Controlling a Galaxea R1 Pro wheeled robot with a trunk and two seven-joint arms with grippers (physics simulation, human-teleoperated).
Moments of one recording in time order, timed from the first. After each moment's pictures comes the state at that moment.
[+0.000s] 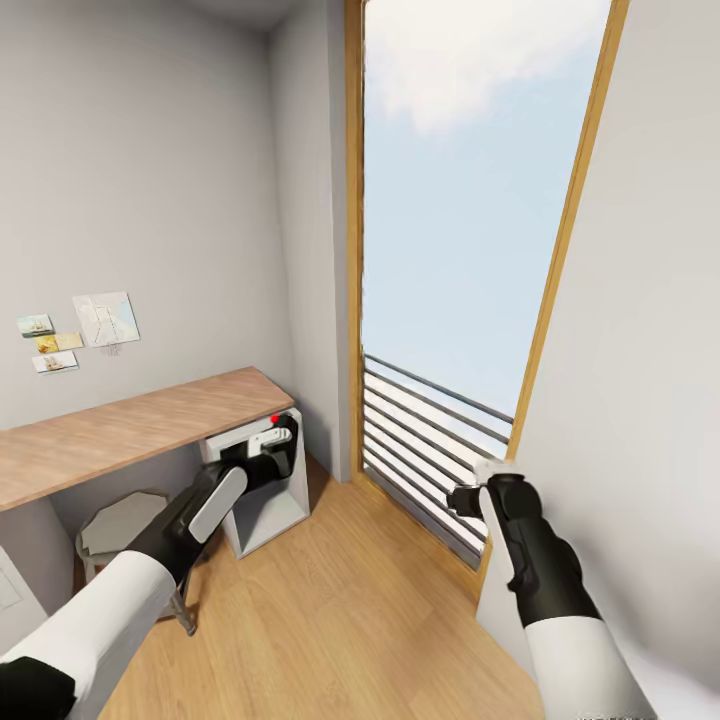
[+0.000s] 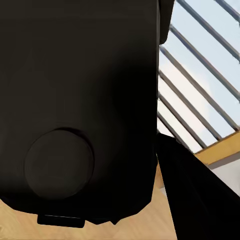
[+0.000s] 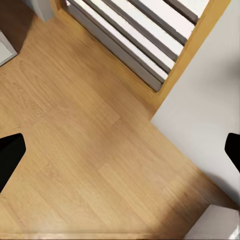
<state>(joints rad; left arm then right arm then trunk) -0.82 0.11 -0.38 -0.86 0.79 0.52 0.20 -0.62 0.10 -0.06 -1.22 0.07 1.04 -0.13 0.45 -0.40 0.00</state>
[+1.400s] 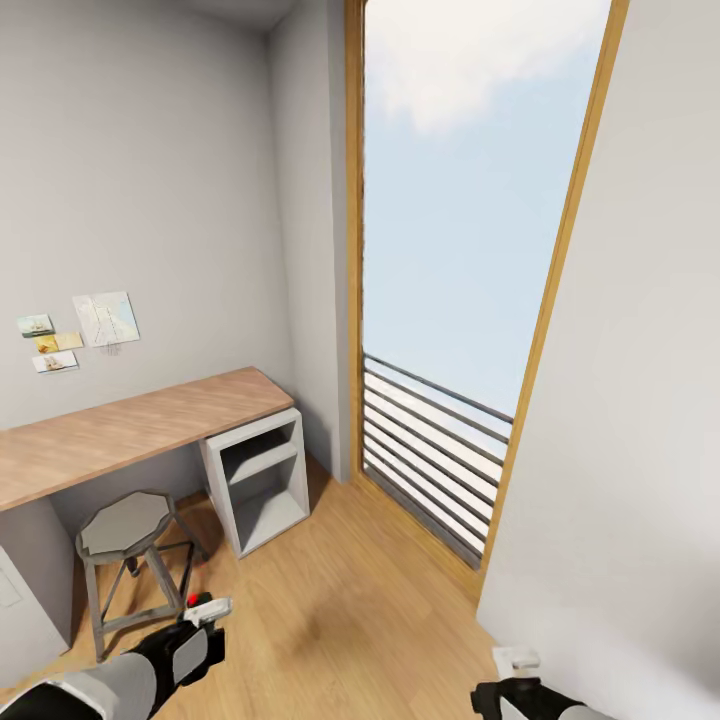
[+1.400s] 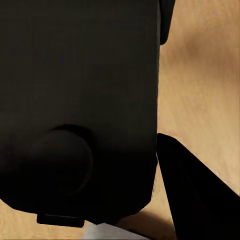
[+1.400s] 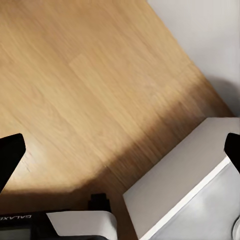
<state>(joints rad) -0.70 0.07 -0.42 -0.01 0.74 0.20 0.20 -0.60 -0.01 -0.05 0.02 0.08 0.11 -0.12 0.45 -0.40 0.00</state>
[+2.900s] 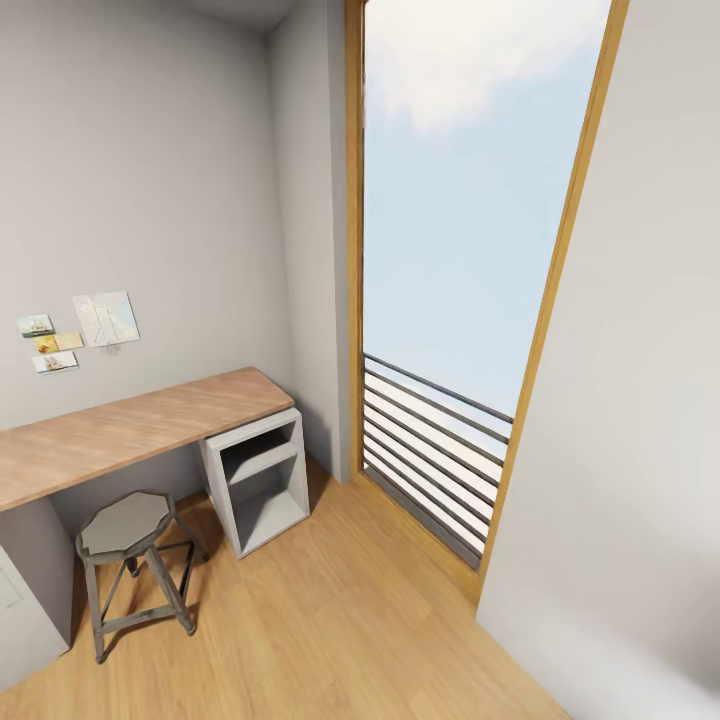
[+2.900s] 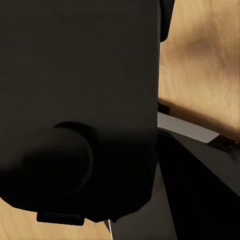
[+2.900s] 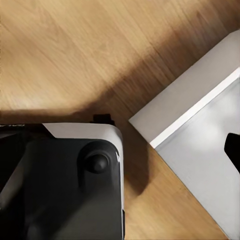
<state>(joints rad) -0.23 0.04 -0.42 0.00 0.75 -0.04 0.20 -0.26 0.00 -0.05 0.03 0.07 -0.08 -0.12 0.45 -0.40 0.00</state>
